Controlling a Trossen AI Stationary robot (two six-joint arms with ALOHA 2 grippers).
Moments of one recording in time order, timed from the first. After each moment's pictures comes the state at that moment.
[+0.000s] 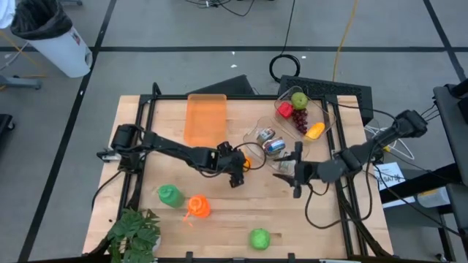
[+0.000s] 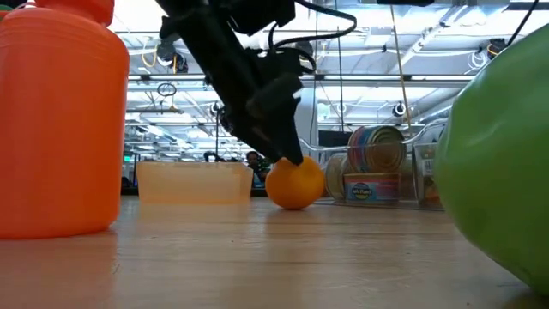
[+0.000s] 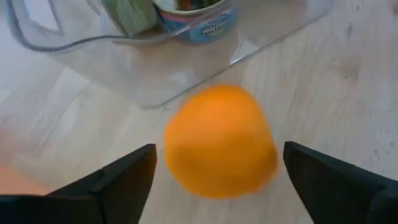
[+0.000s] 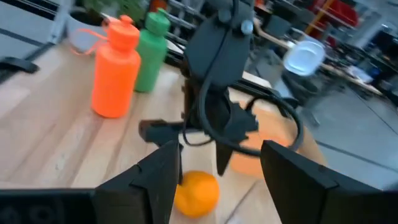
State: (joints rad) left arm -0.12 1.89 1.24 -0.28 -0.36 -0.32; right arm 0.50 1.01 0.74 -0.07 0.61 -0.18
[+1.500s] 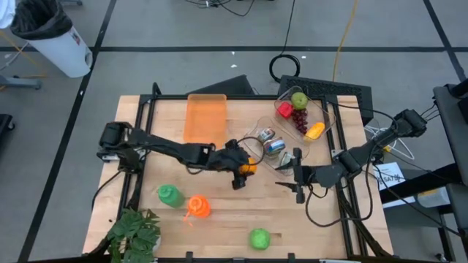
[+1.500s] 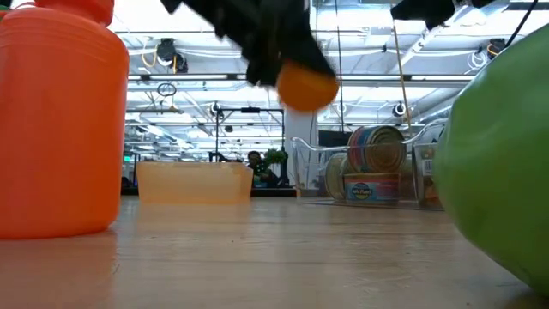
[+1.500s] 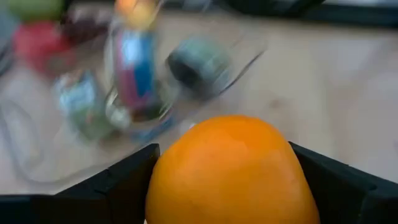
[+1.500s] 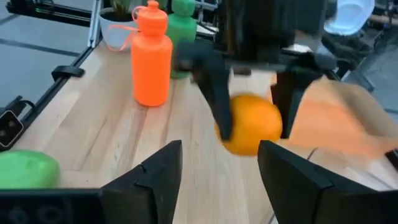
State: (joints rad) left arm -0.13 1.78 1.24 -0.08 -0.22 -0.18; right arm 0.54 1.02 0.71 -0.13 0.52 0.08
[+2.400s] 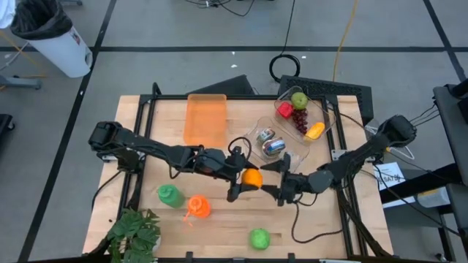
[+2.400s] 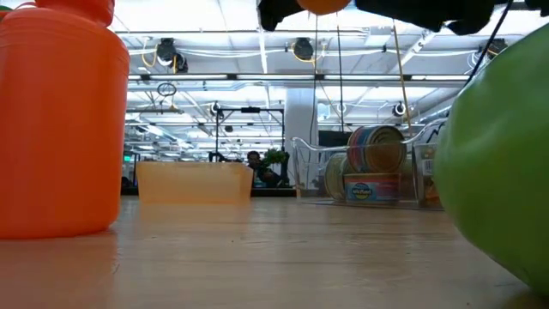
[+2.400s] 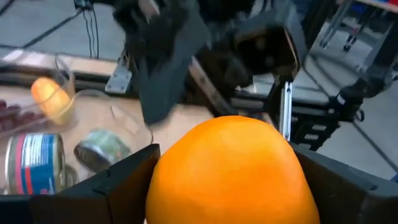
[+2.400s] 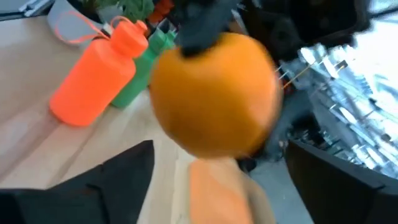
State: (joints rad) left arm -0.21 1.67 1.24 0.15 -0.05 -0.21; right arm 0.54 1.32 0.58 0.69 0.68 -0.73
